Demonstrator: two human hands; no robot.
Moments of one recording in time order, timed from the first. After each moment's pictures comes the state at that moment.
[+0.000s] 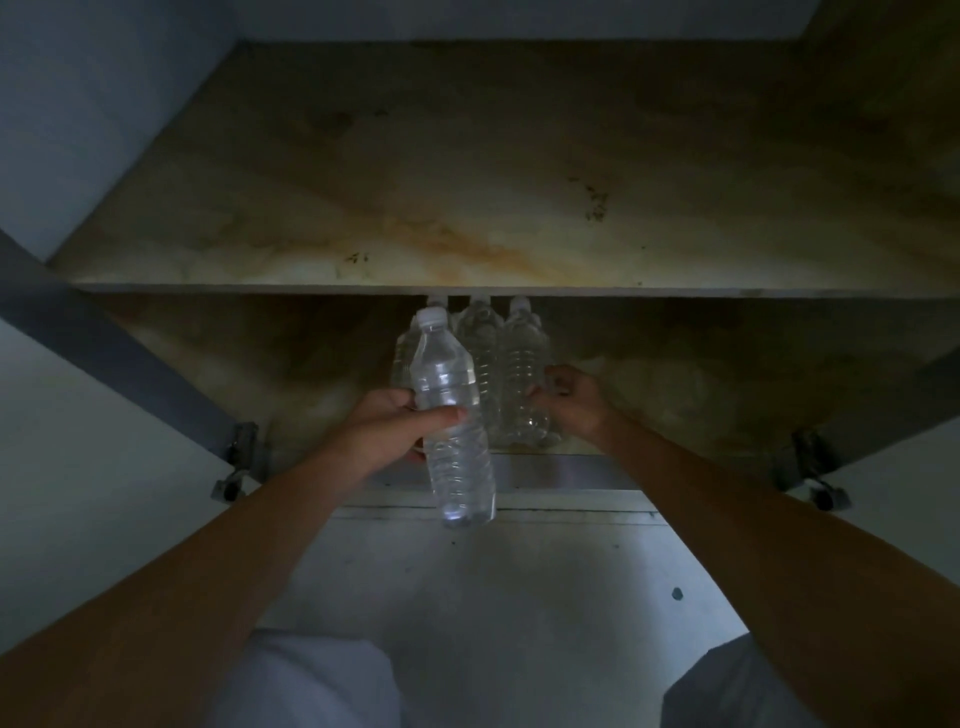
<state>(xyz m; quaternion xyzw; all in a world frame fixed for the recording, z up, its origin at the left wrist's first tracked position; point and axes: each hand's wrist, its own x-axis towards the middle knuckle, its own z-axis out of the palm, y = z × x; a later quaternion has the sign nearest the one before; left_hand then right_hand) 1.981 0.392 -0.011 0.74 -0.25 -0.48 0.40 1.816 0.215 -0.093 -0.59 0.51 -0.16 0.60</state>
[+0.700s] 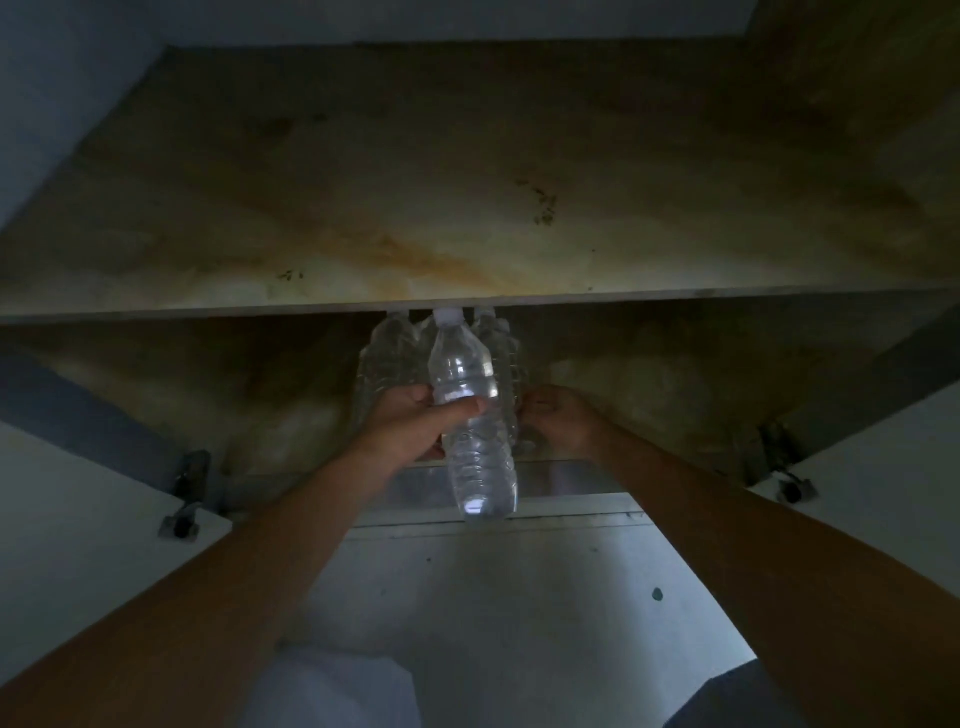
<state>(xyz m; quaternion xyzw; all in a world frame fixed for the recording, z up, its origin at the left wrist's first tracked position) 1.947 0.340 -0.024 0.73 -0.27 -0.47 0.41 1.789 0.199 -0.108 -0.65 0.49 -0.09 0.57</state>
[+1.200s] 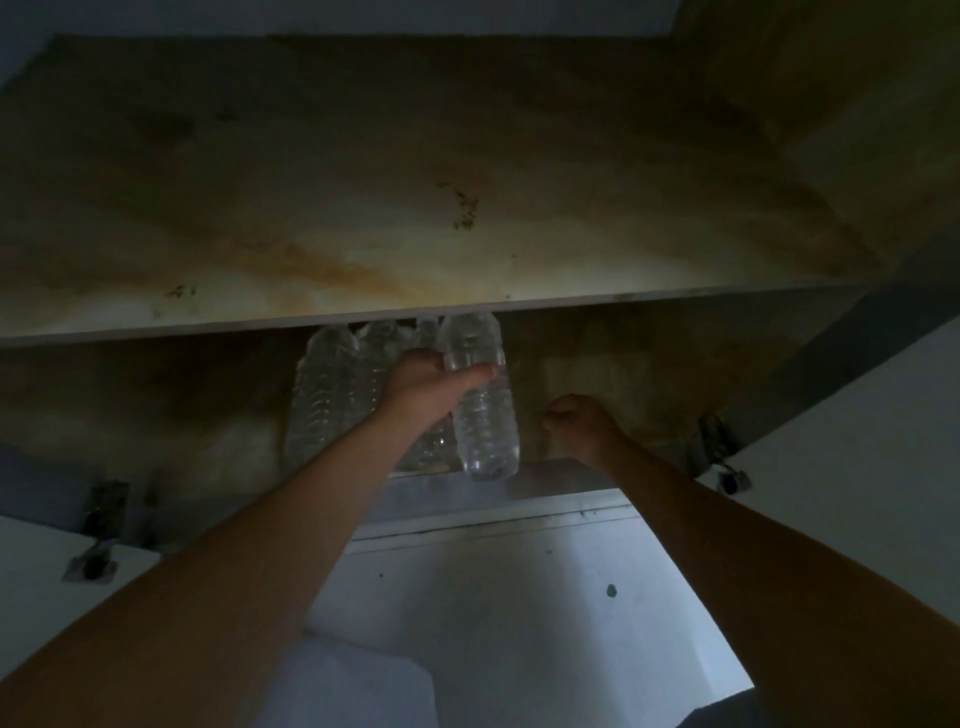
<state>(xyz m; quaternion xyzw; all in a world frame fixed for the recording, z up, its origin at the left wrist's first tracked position) 1.905 0.250 -0.038 0.78 -0.33 -0.41 0.34 1.710 0.165 -0.119 -0.68 0.59 -0.06 0.44</state>
